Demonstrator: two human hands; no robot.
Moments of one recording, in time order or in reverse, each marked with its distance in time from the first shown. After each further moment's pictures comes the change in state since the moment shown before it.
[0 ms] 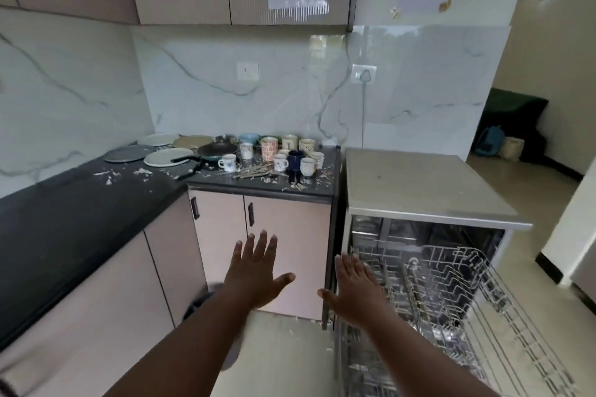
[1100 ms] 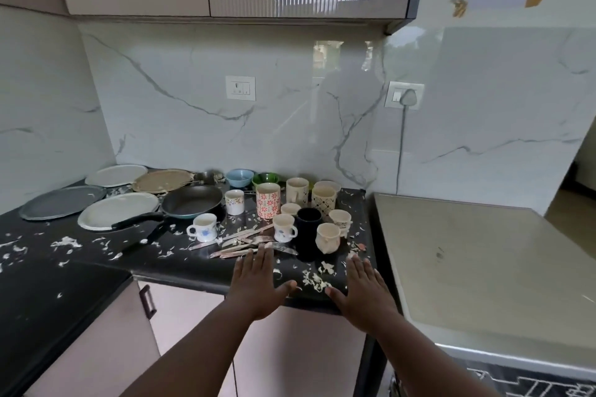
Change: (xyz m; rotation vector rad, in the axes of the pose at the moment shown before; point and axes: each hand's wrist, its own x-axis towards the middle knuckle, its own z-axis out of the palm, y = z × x) left_hand 0.423 -0.105 0.007 -0.224 0.013 -0.075; right_hand 0.430 0.032 -0.033 0.093 0.088 0.064
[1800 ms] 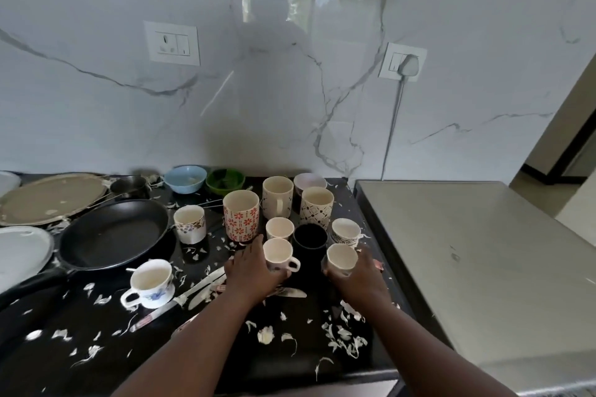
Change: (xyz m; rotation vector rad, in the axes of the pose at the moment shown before) left_hand 0.238 -0.057 0.034 -0.372 -0.040 0.063; right_hand 0.173 -0.035 0.035 0.562 0.231 0.550
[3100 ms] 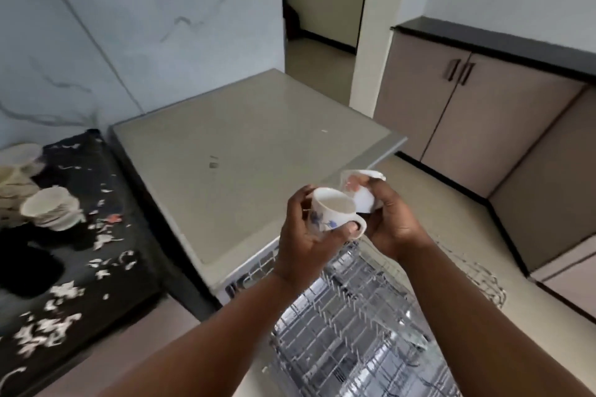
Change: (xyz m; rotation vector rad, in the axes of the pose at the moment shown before) left_hand -0.257 0.382 0.256 -0.995 -0.382 0.626; right_hand -0.127 0.296 -0.338 1.303 0.307 0.346
